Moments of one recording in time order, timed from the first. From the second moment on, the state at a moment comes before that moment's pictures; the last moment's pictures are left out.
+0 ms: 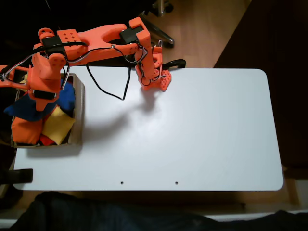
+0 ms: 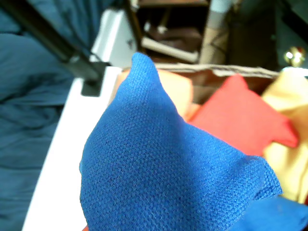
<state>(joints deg) 61.5 92.6 72.8 68.6 -72.9</state>
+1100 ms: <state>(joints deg) 66.6 83.7 72.3 64.4 -80.2</state>
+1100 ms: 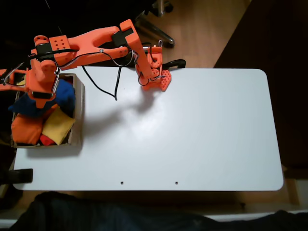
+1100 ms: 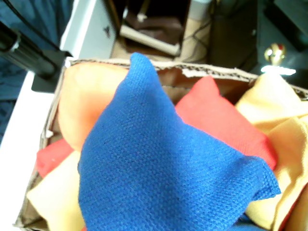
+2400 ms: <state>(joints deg) 58.2 104.2 88.4 58.6 -70.5</state>
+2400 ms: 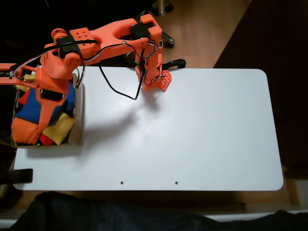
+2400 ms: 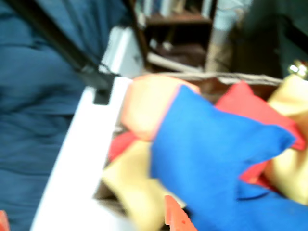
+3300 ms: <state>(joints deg) 43.2 127.1 105.4 50.9 -61.9</state>
